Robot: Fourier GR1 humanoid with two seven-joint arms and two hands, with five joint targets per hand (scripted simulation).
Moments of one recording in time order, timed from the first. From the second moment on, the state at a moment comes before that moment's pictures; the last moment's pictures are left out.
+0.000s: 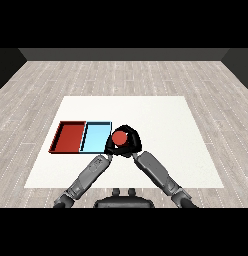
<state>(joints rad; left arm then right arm) -0.42 0.04 -0.55 -1.31 0.13 0.56 -0.11 -0.50 -0.02 0.55 -1.35 -0.34 -0.47 -0.38</state>
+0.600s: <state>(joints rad) -0.42 0.03 -0.56 -1.29 0.18 0.58 -0.19 -0.47 -0.02 0.54 -1.38 -0.35 -0.43 -0.38</state>
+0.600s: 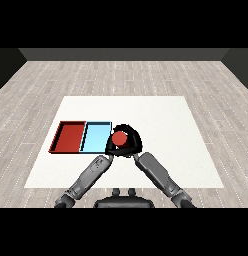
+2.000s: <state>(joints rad) -0.34 0.05 -0.46 -1.35 0.11 0.51 -0.18 -0.38 -0.13 0.24 -1.78 -0.22 -0.37 -0.19</state>
